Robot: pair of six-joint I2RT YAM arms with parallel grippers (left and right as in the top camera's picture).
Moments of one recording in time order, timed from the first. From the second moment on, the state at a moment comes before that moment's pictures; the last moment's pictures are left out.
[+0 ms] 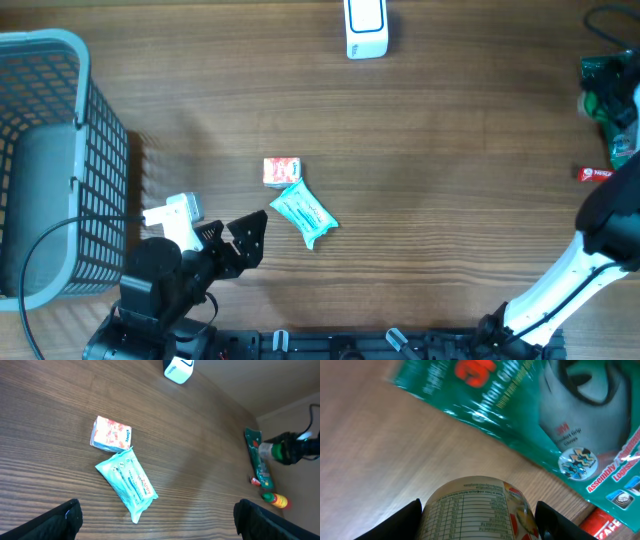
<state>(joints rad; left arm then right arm) -0.30 0.40 0.64 -0.79 0.18 -0.70 -0.51 2.17 1.84 -0.83 0.04 0.41</state>
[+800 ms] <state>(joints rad) -0.30 0.40 0.64 -0.79 0.18 -0.70 -0.53 2.10 2.04 -1.10 -0.02 0.57</state>
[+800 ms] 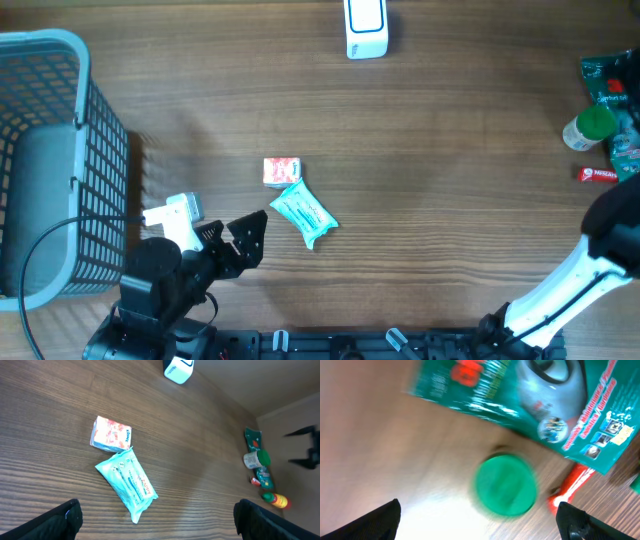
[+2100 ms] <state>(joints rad) -0.30 0.40 0.64 -0.79 0.18 -0.70 0.67 1.86 1.21 -0.58 -0.44 0.11</state>
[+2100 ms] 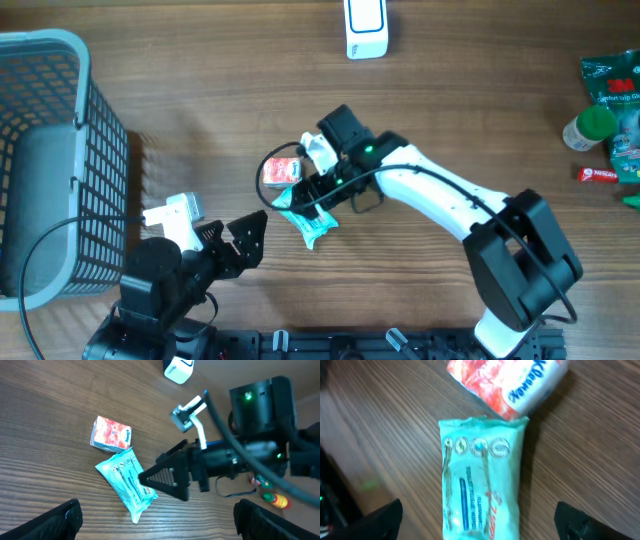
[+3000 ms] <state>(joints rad) -0.30 0.40 0.64 -0.79 0.18 -0.70 0.39 1.86 1.23 -0.94 -0.15 0.88</state>
